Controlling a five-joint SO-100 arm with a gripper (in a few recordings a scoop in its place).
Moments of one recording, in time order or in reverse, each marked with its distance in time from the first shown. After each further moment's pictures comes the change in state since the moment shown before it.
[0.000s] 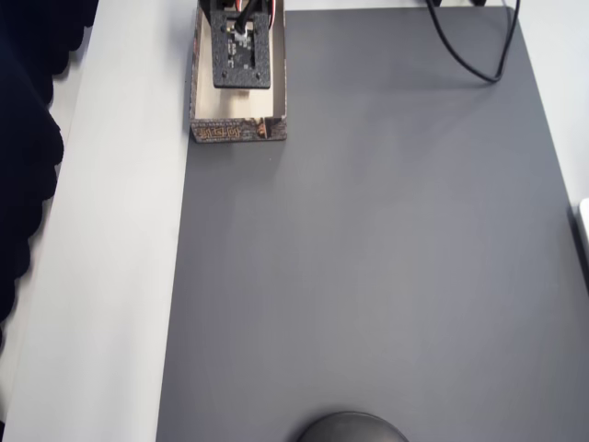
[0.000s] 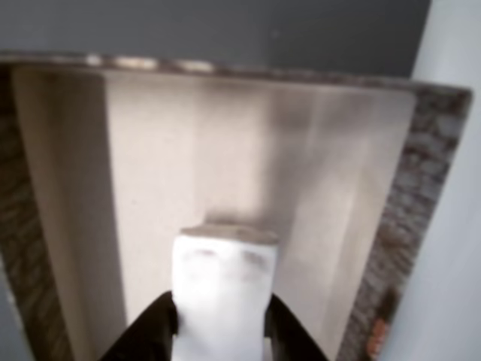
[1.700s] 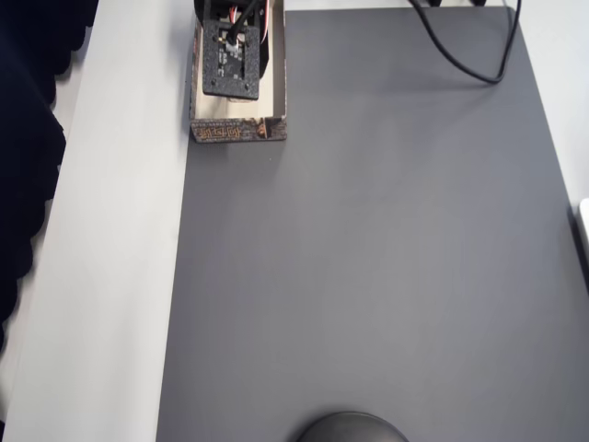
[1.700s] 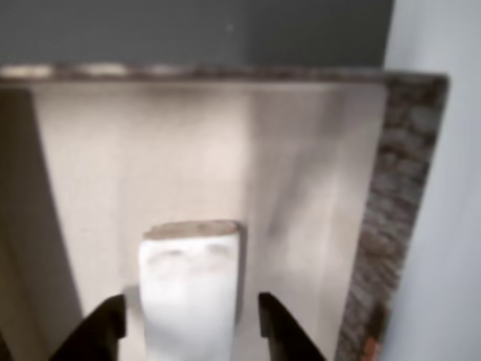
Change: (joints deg) arm 0.5 -0.1 4.3 -6.9 -2.9
